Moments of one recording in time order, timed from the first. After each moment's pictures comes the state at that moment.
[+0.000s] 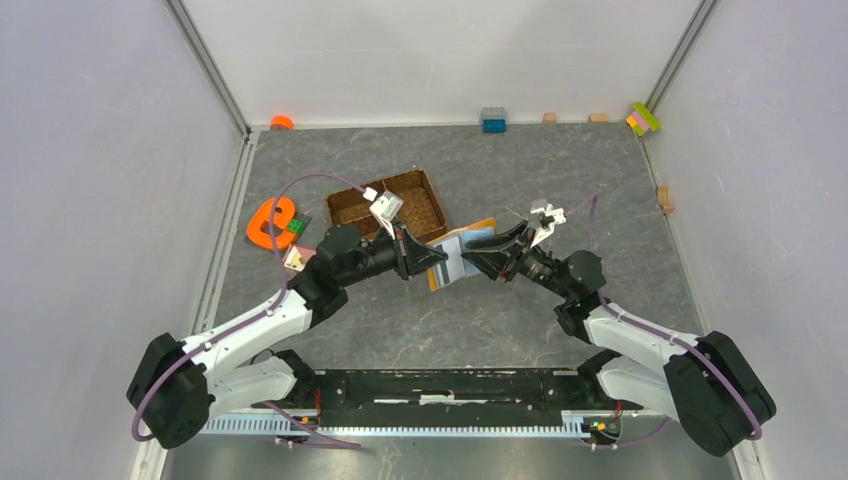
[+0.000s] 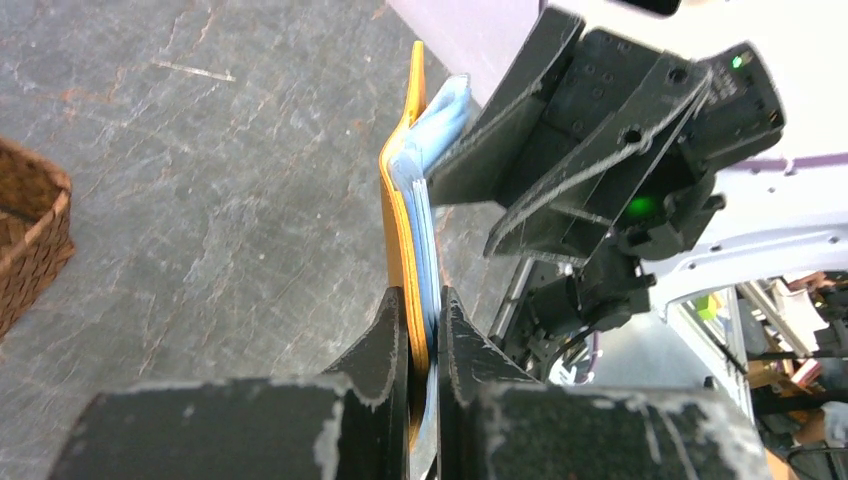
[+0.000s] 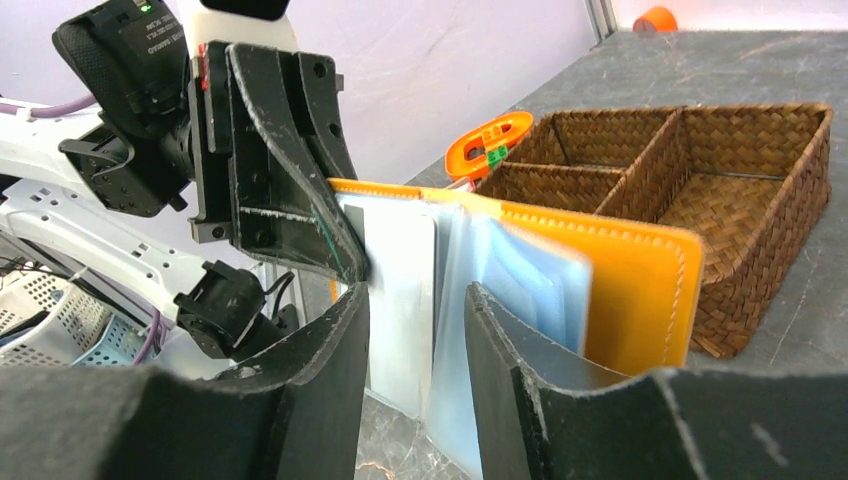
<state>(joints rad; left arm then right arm) -0.73 1.05 0.58 0.38 0.39 -0.58 0.53 1.10 0.29 1.04 -0.53 0.62</state>
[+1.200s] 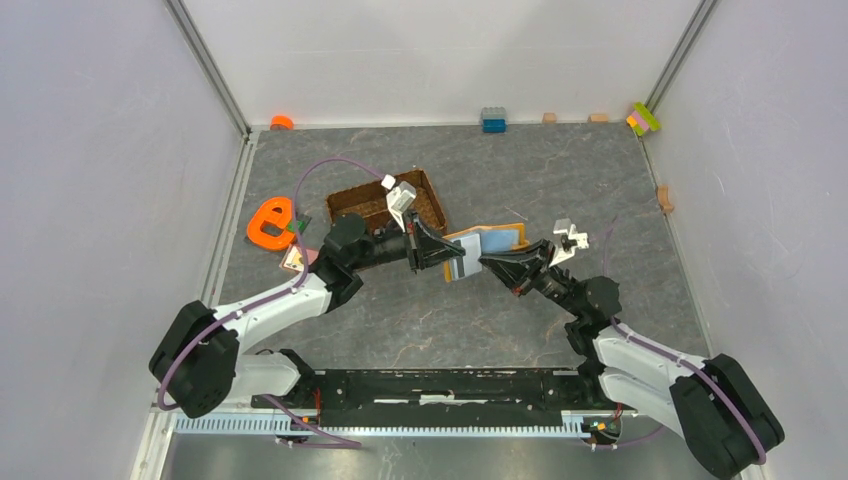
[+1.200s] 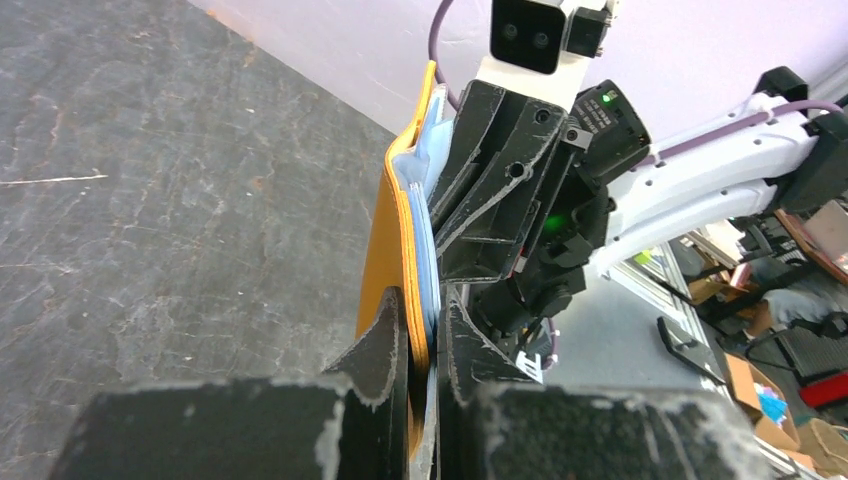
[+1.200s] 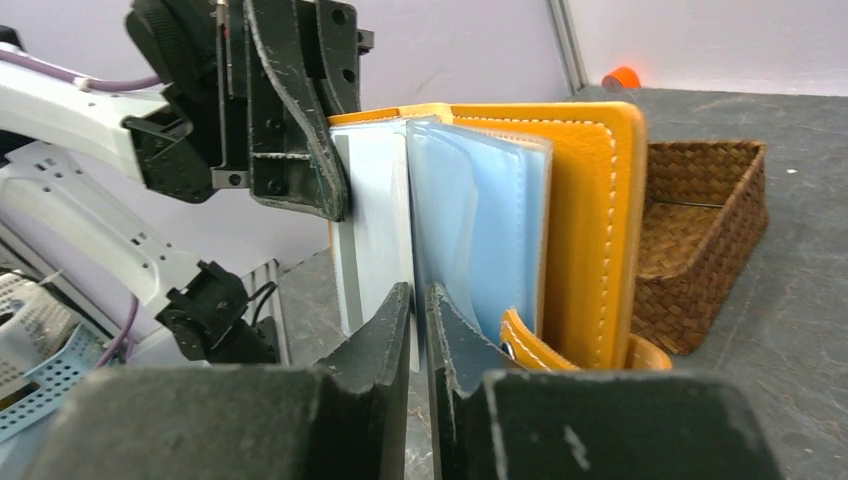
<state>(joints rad) -0.71 1.25 0.65 0.71 0.64 -0.60 0.50 0.97 0.13 1.18 -0.51 0.60</state>
